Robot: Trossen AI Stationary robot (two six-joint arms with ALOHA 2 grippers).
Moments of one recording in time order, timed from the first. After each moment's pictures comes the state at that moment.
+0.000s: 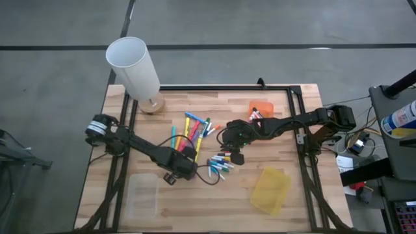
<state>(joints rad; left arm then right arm) -0.32 1.73 1.00 -0.57 -0.17 0.36 -0.01 1.57 0.96 -0.18 -0.15 0.08</state>
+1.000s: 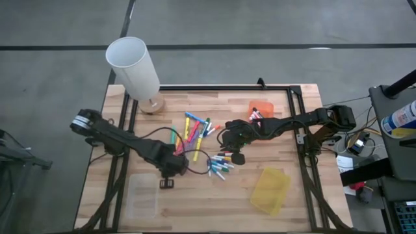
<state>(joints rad) -0.36 1.50 1.14 -0.96 0.07 -0.46 -0.01 1.57 0.96 -0.18 -0.15 -0.02</state>
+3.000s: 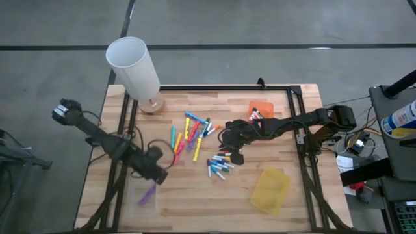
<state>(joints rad) -0.55 1.12 0.87 -0.81 -0.11 -1.50 -0.01 1.56 0.94 -0.12 -0.16 0.04</state>
